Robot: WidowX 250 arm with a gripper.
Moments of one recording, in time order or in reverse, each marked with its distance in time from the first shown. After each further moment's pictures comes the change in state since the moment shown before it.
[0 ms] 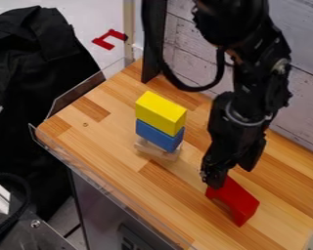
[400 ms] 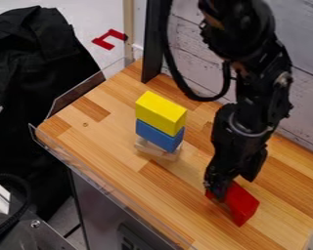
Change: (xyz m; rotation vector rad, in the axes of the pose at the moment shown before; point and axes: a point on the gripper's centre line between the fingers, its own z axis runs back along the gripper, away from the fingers) arm -0.006 -0.001 -0.015 0.028 0.020 0.005
